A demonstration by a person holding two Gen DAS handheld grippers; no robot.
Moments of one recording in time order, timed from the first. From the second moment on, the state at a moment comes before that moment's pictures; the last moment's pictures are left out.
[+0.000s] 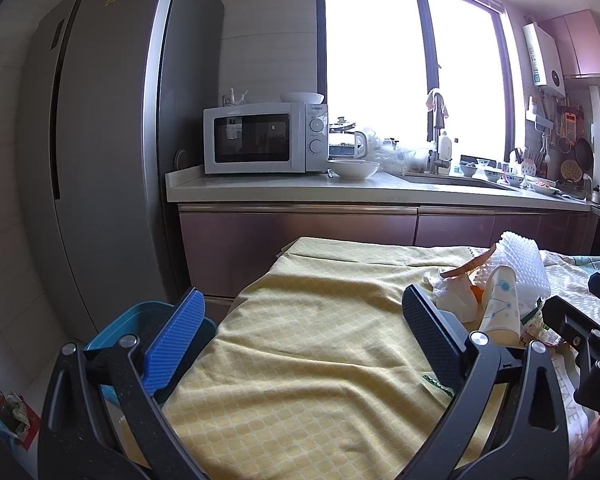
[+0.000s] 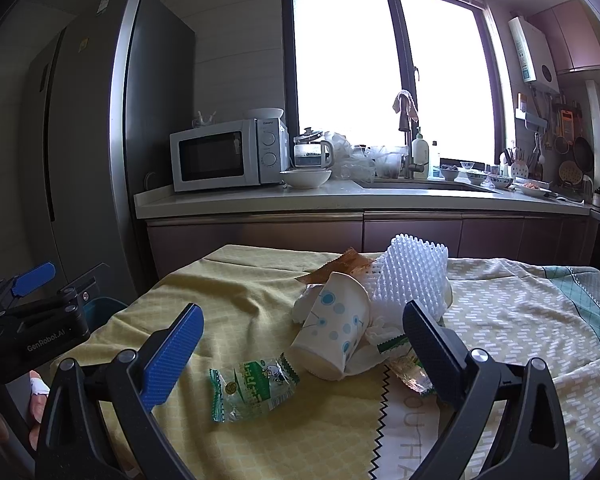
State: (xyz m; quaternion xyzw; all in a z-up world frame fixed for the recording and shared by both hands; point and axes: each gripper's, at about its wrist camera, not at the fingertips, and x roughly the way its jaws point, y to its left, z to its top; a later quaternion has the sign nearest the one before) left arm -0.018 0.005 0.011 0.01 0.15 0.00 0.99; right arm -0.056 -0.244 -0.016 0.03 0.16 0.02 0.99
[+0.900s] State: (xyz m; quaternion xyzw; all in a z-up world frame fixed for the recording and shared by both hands) left arm -0.021 0.007 0.010 0.00 0.14 0.00 0.99; right arm -0.054 -0.247 -0.018 0.03 0.16 0.02 0.99
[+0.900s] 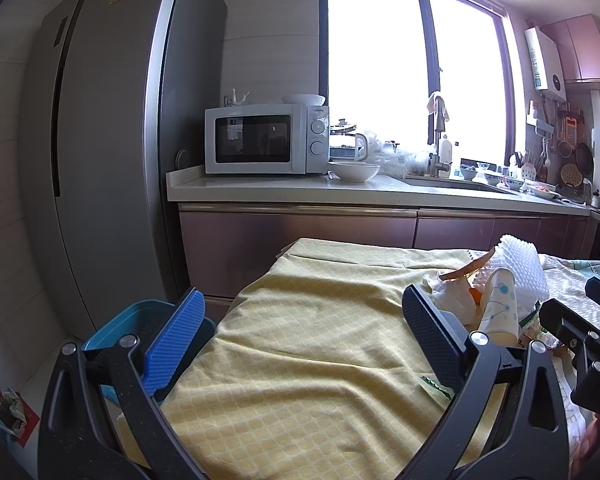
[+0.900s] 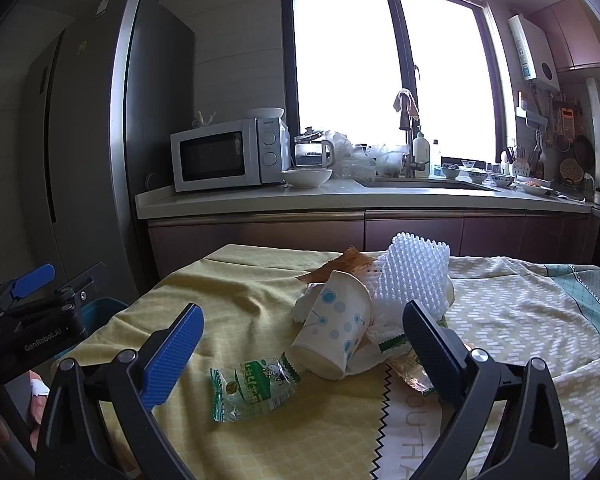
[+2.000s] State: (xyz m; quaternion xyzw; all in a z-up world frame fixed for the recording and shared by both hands) left arm -0.020 0.005 0.010 0.00 0.14 -0.01 0.99; right arm -0.055 -0.250 -0.018 0.03 0.16 0.02 0.99
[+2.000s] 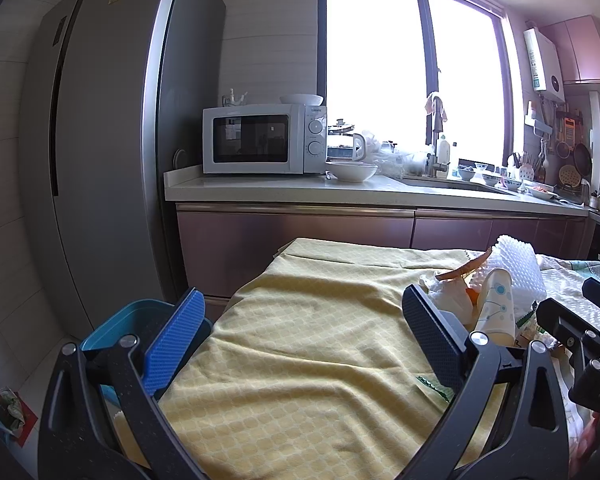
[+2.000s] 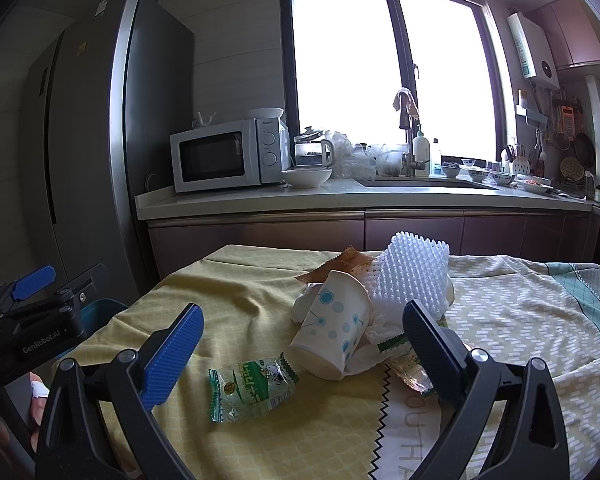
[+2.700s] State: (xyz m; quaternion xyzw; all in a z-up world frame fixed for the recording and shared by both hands) left arm -0.017 -0.006 0.003 0.00 0.15 -0.04 0.99; right arm -0.054 -0.259 -0.019 0.03 0.16 0.02 0.99
